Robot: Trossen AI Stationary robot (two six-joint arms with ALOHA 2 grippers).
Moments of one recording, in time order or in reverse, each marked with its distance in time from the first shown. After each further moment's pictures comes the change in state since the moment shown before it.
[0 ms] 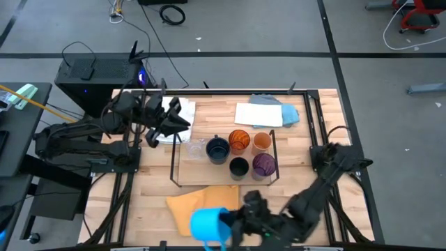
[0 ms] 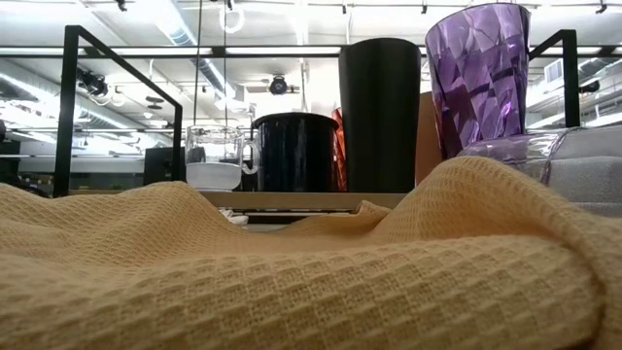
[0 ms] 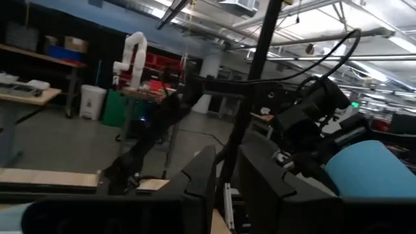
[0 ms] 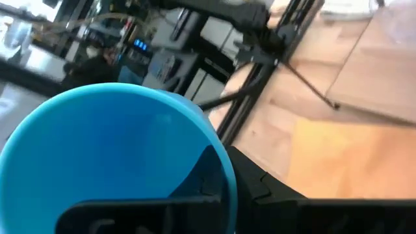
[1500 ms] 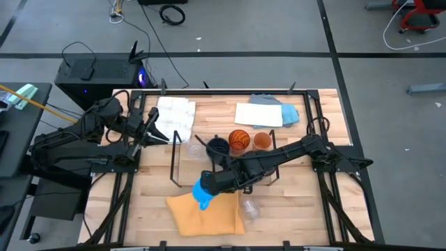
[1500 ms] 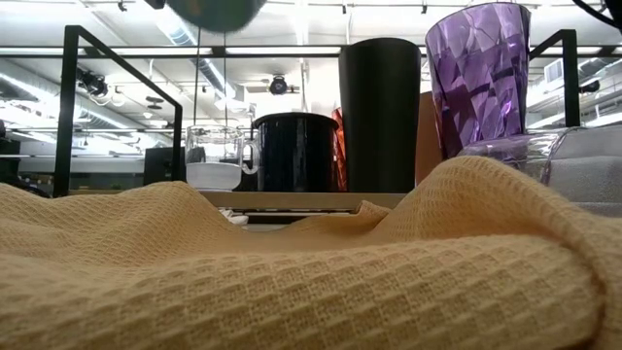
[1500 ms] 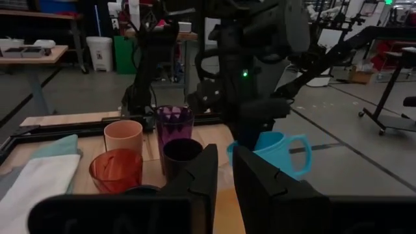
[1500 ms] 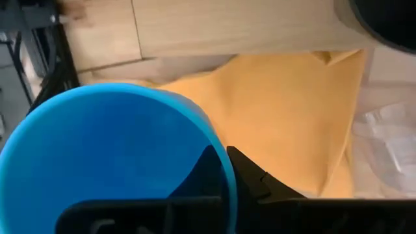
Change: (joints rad) left arm -0.005 -0.318 0.000 -0.683 0.029 0.397; right arm -0.385 0.135 0.138 -0.537 -0.778 0.516
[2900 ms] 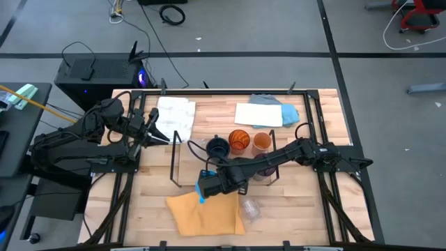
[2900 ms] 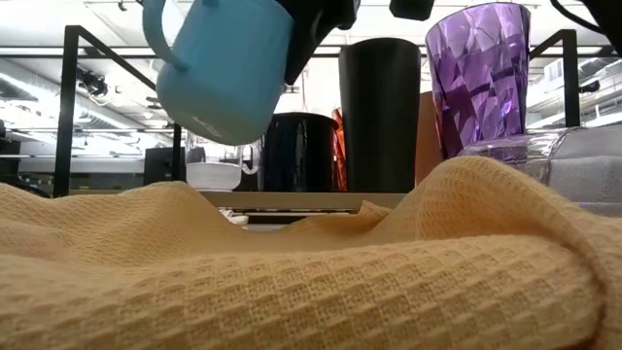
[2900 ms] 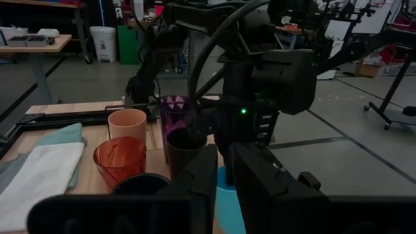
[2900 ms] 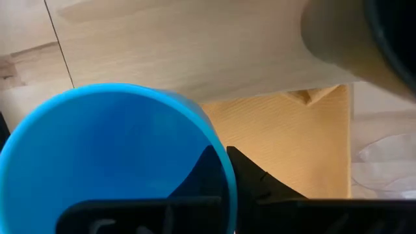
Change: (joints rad) left arm 0.000 0.000 0.000 -0.046 -0.023 0.018; right arm -0.026 0.138 0.000 -0.054 0.057 0.111
